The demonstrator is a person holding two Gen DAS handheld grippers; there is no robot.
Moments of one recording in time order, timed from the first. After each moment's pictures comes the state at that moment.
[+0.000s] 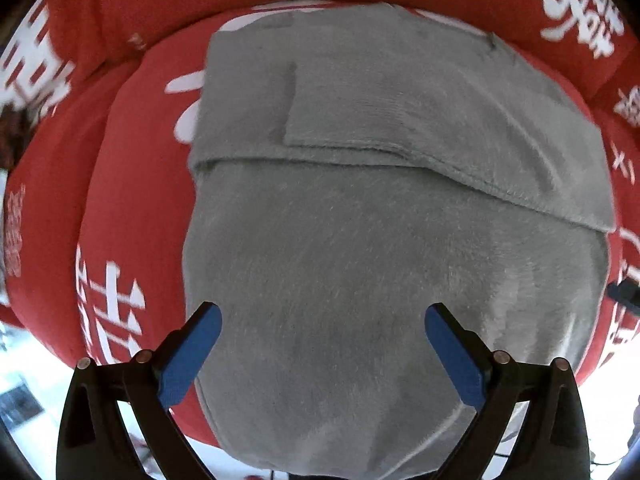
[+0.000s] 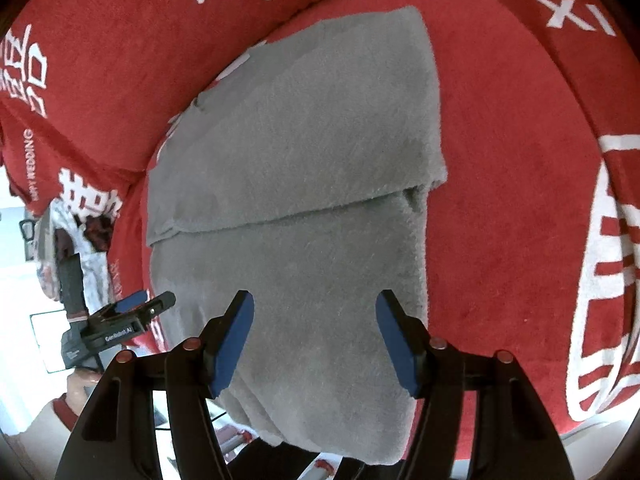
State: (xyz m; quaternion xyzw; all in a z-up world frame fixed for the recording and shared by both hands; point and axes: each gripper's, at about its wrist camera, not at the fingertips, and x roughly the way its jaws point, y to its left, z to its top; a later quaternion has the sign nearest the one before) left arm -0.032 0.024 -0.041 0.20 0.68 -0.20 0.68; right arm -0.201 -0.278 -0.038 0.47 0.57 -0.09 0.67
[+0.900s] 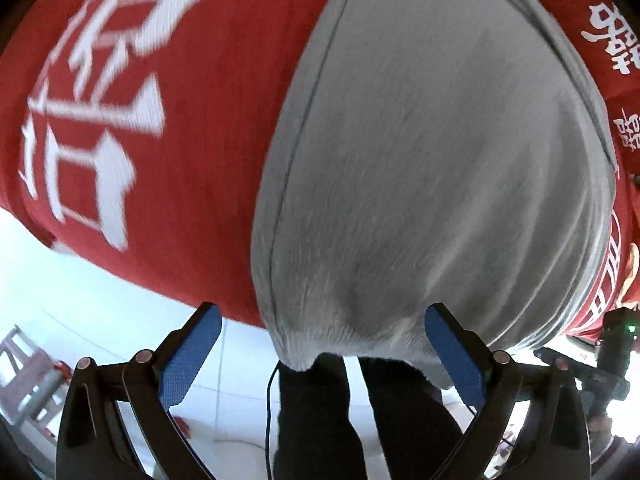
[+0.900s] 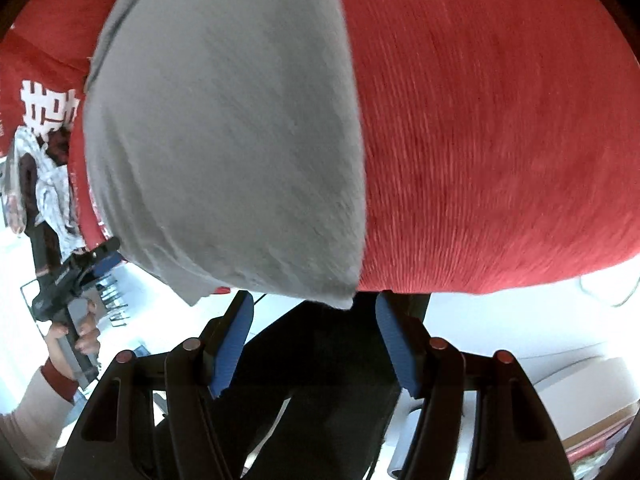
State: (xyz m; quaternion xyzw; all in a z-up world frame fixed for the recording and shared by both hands) left arm -0.138 0.201 -0.115 0.05 0.77 -0.18 0.61; right arm -0.339 -0.129 -0.123 0.48 0.67 -0.07 0.56
